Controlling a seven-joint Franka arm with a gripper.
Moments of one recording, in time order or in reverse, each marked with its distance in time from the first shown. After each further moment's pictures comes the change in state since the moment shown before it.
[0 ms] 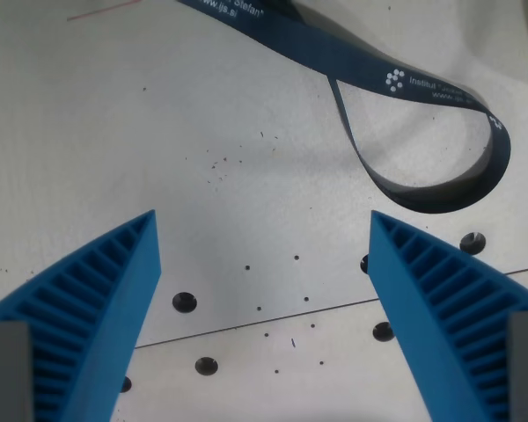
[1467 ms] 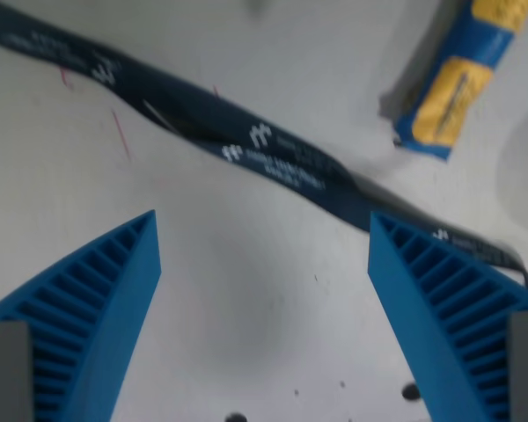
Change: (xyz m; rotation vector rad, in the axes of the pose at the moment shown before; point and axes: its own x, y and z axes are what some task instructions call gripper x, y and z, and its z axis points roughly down) arm 0.096 -0.036 0.003 0.012 0.046 -0.018
